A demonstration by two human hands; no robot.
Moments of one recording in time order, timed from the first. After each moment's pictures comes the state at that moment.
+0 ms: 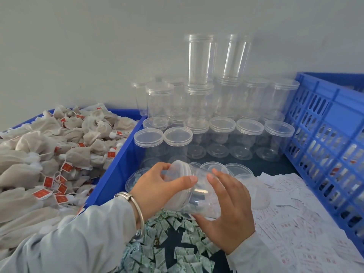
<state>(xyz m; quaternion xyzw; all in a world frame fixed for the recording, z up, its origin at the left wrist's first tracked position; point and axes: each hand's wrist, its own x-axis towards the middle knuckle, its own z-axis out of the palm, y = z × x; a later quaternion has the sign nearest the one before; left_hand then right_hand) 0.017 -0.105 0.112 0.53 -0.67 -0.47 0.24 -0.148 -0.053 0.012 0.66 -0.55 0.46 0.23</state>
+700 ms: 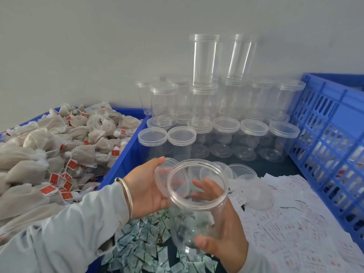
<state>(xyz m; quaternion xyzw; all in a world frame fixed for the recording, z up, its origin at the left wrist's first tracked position) 0.034 -0.130 0.111 0.41 -0.33 -0.82 0.23 -0.118 -0.031 0.028 0.60 -0.38 0.62 -0.32</state>
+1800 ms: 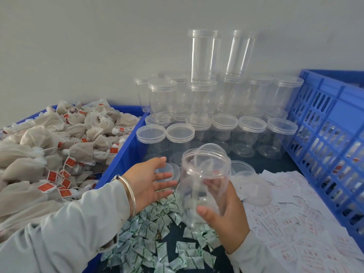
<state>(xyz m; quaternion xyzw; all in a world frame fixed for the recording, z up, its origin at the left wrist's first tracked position) 0.024 -0.126 0.112 0.50 -0.37 -0.71 0.33 -0.129 -0.040 0.022 0.55 -0.49 0.62 -0.29</state>
